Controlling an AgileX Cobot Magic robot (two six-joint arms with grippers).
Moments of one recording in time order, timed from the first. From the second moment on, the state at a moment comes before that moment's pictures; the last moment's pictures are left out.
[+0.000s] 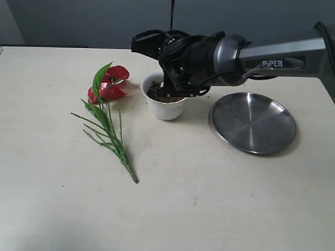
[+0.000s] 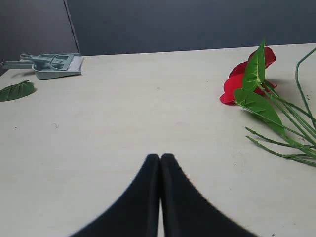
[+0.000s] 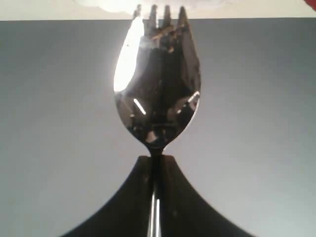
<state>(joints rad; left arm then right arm) 0.14 0.01 -0.01 0.06 0.34 -0.02 0.86 2.09 -1.43 -1.73 0.58 -1.05</state>
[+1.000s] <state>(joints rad) 0.14 0.01 -0.01 0.06 0.34 -0.02 0.86 2.16 -1.44 -1.73 0.54 -0.99</state>
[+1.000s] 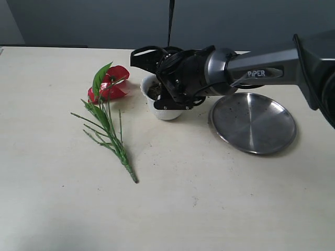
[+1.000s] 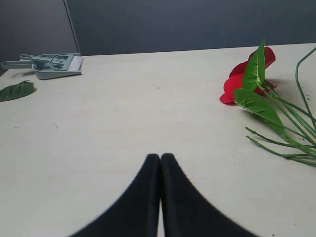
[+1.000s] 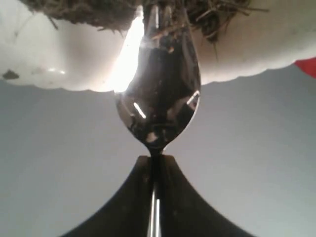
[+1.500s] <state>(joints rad) 0.14 0.01 -0.01 0.06 0.34 -0.02 0.86 2.18 -1.44 -1.73 0.52 -0.97</state>
